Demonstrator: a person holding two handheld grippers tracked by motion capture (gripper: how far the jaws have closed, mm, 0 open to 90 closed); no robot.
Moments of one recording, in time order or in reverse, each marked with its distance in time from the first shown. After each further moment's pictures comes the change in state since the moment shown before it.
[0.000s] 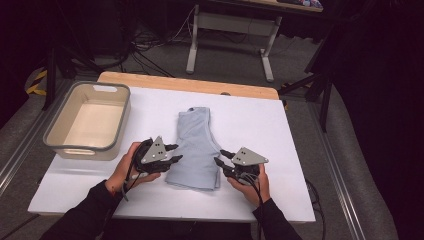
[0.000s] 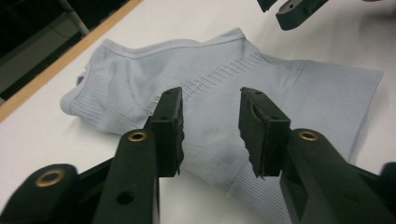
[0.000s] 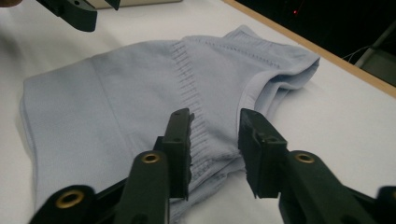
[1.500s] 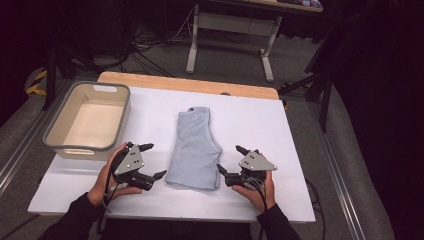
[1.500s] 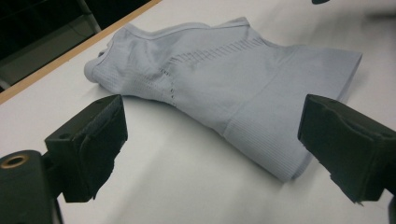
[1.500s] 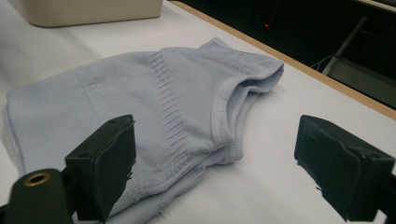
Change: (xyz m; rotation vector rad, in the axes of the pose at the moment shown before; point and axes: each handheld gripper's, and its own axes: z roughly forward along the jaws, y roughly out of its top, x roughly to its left) left arm -0.006 -0.043 -0.037 -0.070 0.033 -0.092; right arm 0.001 -0.008 -0.018 -0.063 -0.089 0.029
